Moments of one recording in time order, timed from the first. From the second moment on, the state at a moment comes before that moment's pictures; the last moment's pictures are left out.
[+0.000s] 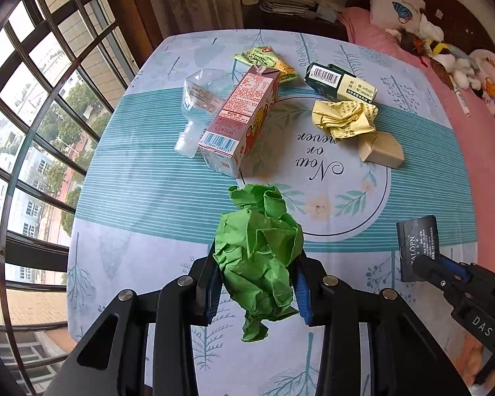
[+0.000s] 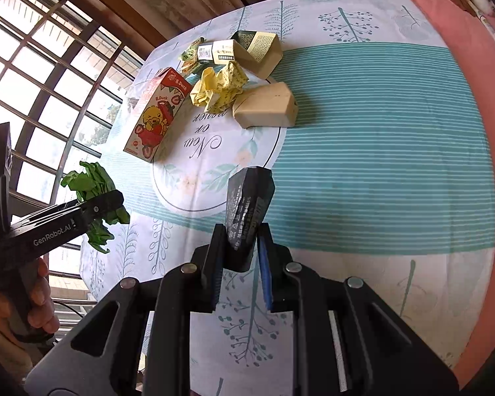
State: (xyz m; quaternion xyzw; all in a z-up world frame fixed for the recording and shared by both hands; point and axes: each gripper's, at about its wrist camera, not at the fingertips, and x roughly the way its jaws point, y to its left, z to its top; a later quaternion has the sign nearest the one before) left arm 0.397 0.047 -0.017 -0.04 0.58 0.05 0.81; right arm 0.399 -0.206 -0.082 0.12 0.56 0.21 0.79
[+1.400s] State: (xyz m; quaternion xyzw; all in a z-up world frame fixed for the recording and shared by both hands) left arm 0.070 0.074 -0.191 0.05 0.60 -0.15 0.78; right arm 0.027 -0.098 -0.220 0.13 0.66 0.08 0.74
